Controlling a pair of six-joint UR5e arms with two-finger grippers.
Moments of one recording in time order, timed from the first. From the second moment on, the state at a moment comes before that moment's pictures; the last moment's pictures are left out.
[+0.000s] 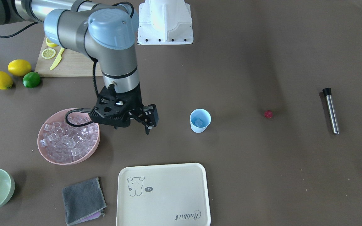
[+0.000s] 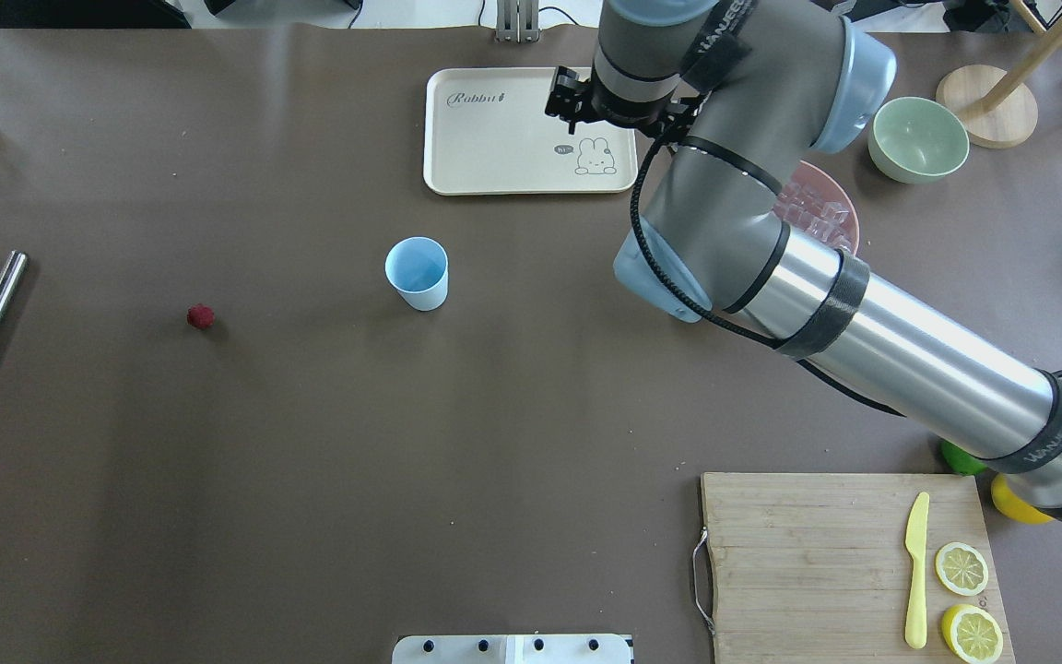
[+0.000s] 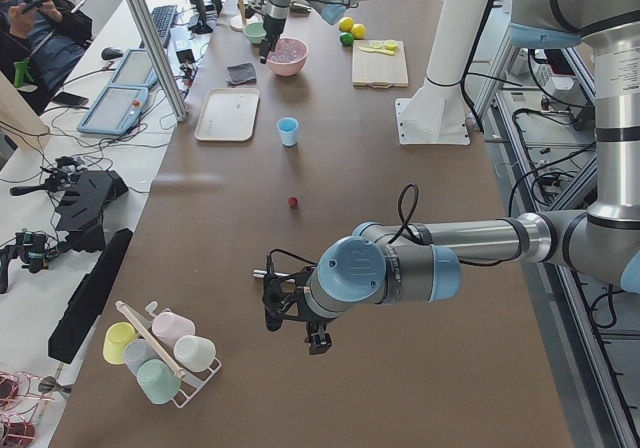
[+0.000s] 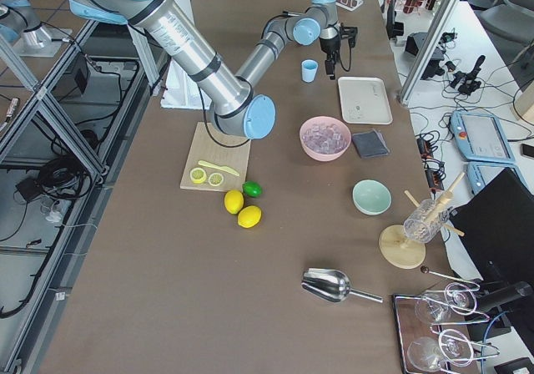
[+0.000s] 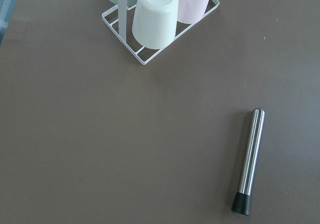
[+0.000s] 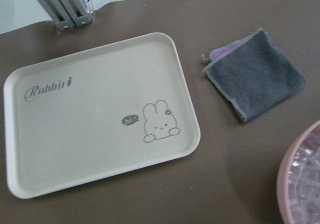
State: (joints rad) left arm -1.87 -1.36 -1.76 -1.62 -2.51 -0.02; right arm 0.81 -0.73 1.57 -1.65 1.83 1.21
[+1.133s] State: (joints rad) left arm -1.88 -1.35 -1.77 -1.62 -2.57 -0.02; right arm 0.76 -0.99 1.62 -1.68 1.35 1.39
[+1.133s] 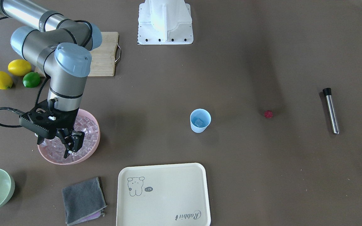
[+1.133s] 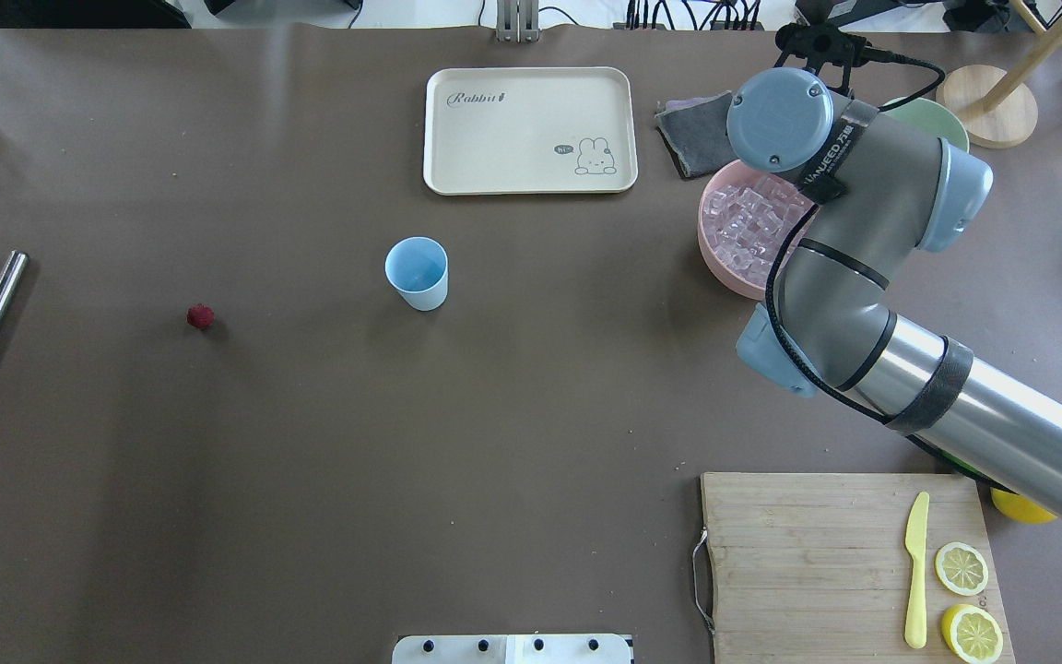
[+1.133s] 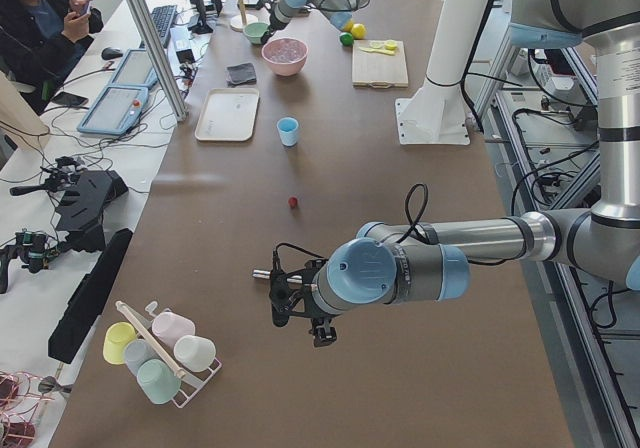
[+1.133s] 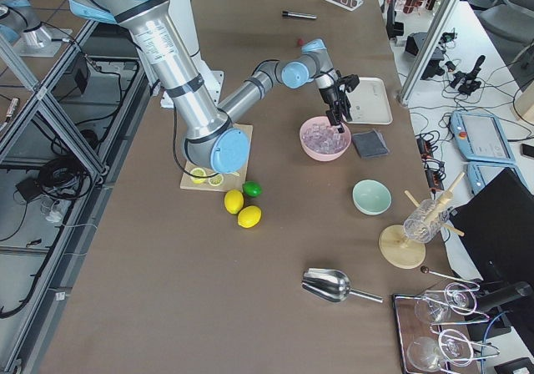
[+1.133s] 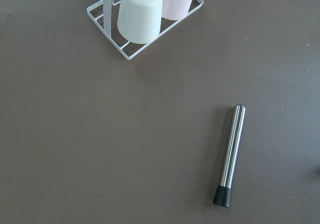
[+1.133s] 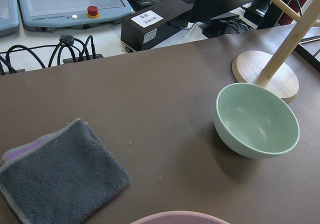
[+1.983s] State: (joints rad) left arm -1.89 -1.34 -1.77 -1.63 -2.58 -0.02; right arm 0.76 -1.00 1.58 -1.73 1.30 1.43
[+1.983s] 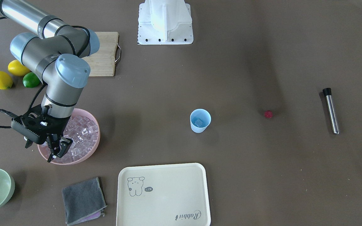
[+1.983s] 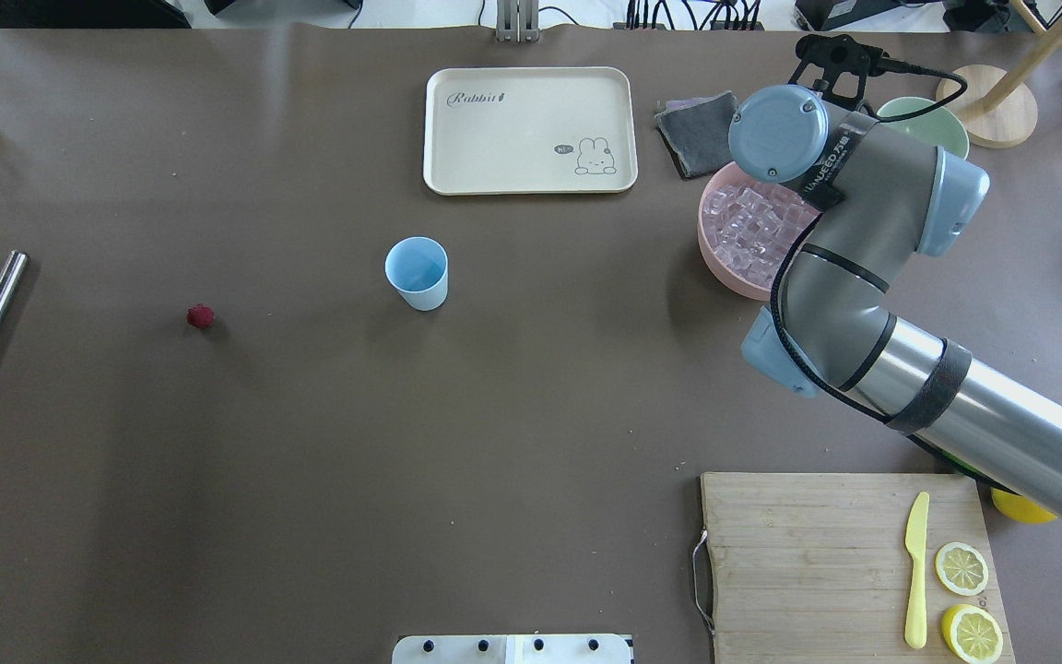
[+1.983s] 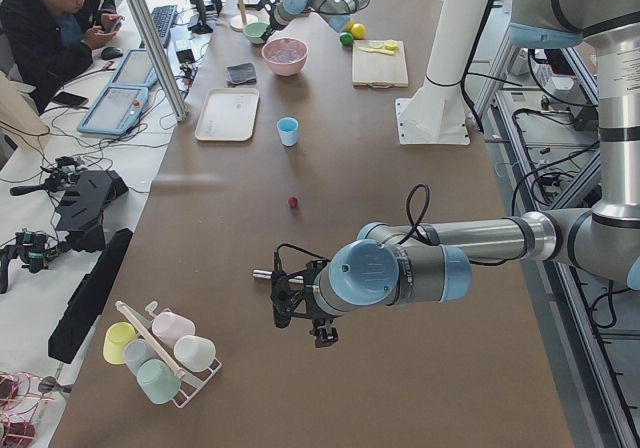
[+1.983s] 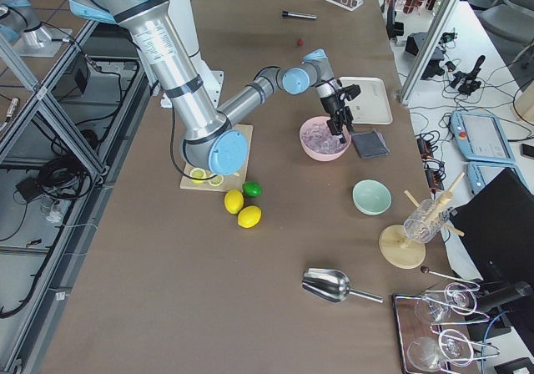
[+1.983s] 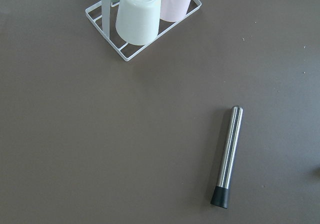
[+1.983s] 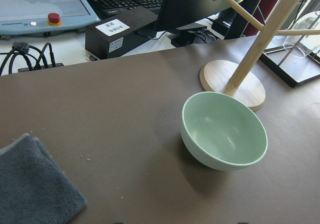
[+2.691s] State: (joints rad) left arm -1.89 -1.30 -1.77 -1.67 -2.60 -0.02; right arm 0.71 -1.01 1.55 -1.74 1.30 1.46
